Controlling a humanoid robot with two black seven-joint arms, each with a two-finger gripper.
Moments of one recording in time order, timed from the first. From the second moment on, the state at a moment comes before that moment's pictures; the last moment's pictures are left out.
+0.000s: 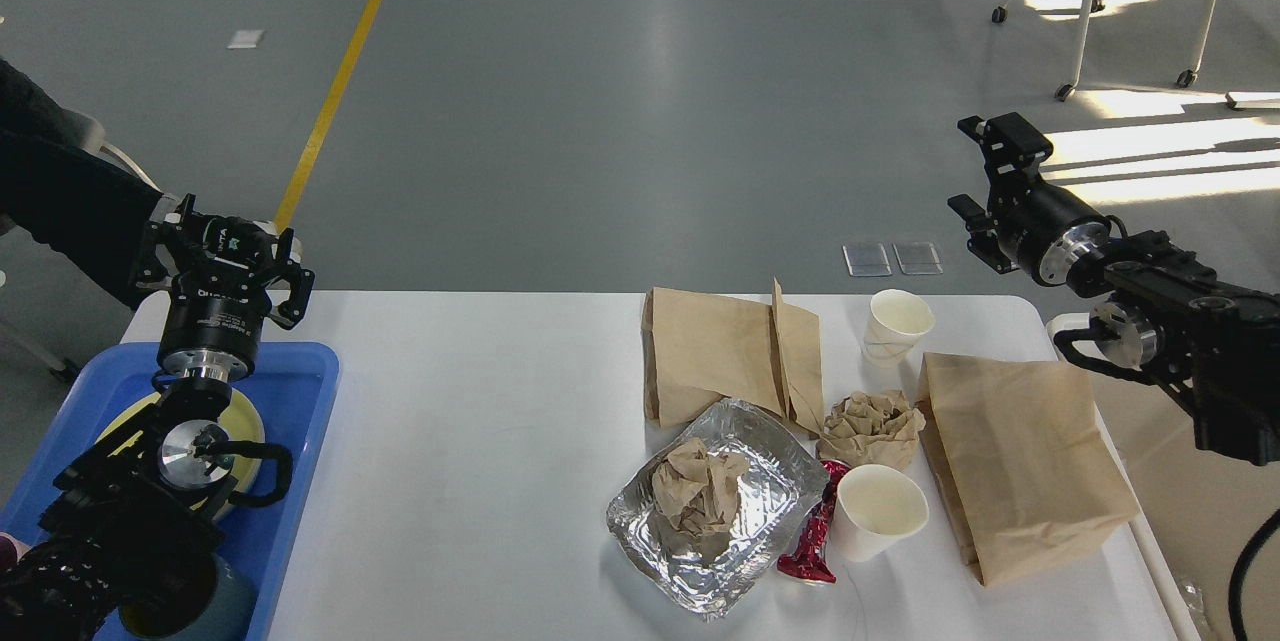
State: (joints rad) left arm -0.64 0.22 -0.94 -0.31 -0.09 -0.59 -0.51; right arm 1.06 -0.46 -0.22 0.56 0.01 0.15 0.41
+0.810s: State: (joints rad) left arm -0.64 0.22 -0.94 -0.31 -0.09 -0.59 -0.51; right arm 1.57 -0.41 -0.86 0.67 0.03 0.86 -0.44
